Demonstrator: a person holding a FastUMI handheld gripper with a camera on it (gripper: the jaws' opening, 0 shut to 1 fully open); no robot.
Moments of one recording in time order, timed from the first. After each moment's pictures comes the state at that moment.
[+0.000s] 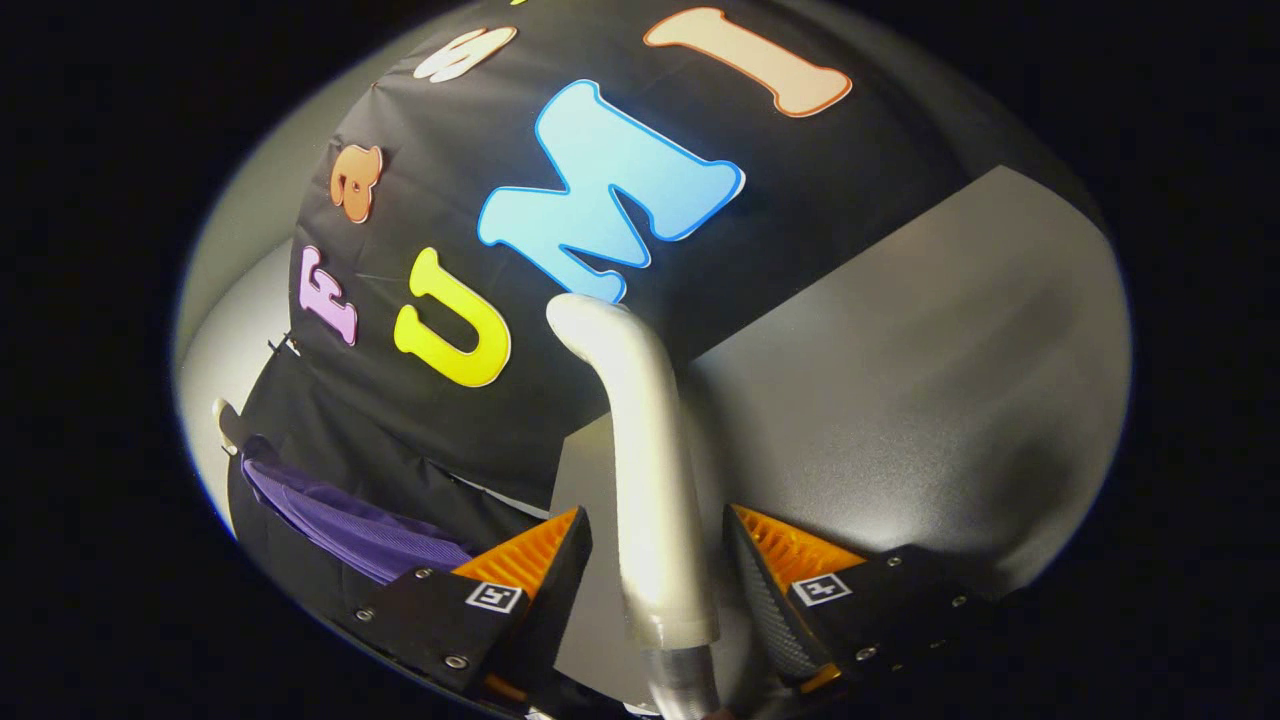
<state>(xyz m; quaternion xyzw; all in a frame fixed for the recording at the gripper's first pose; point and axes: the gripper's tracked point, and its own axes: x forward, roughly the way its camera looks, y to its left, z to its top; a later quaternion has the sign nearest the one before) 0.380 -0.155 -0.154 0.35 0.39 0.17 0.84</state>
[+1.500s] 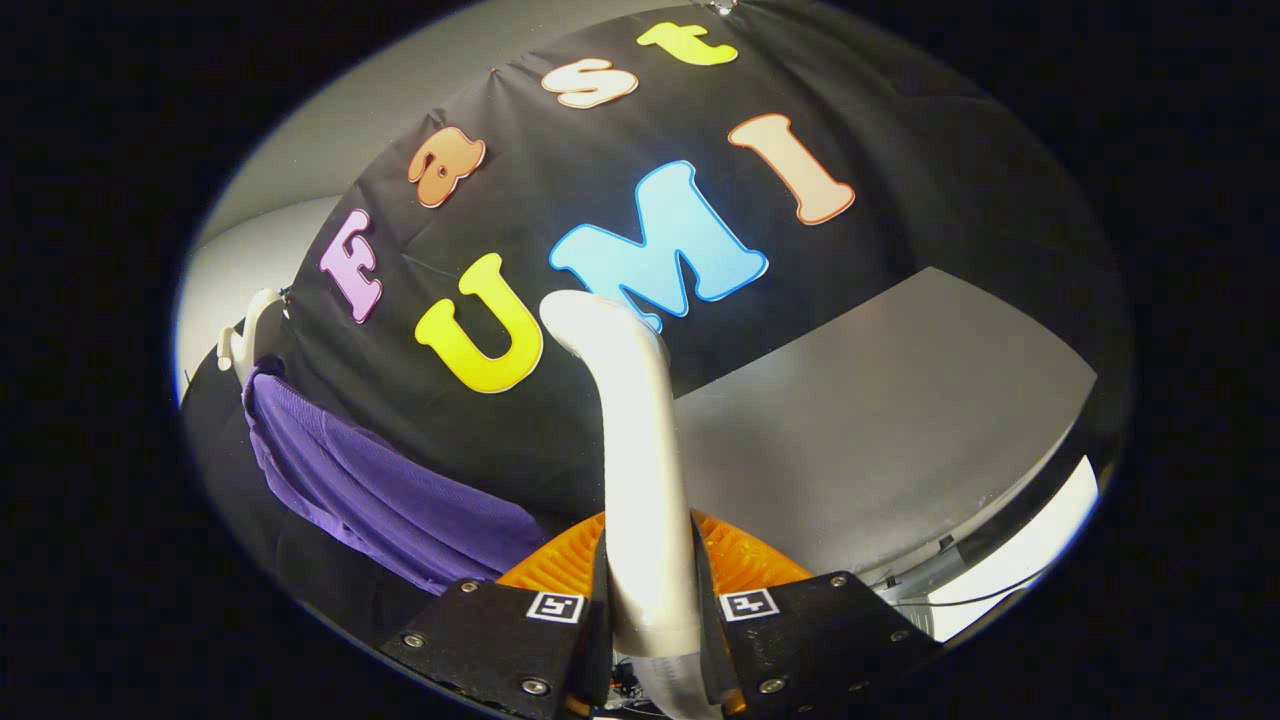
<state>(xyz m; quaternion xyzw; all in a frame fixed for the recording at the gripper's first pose) 0.241 -0.079 -0.041 0.25 0.28 0.06 0.93</state>
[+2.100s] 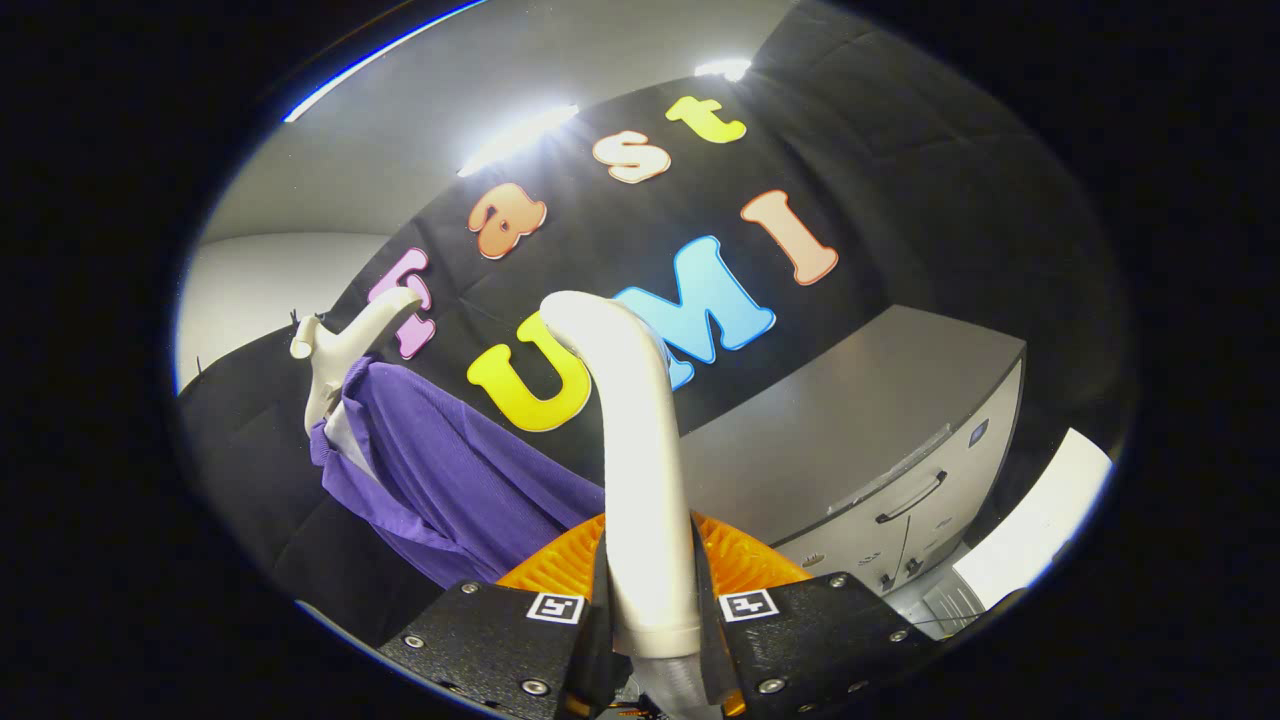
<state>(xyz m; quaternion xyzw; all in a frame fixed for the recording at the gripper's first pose) 0.131 0.006 0.029 0.26 0.16 0.03 0.95</state>
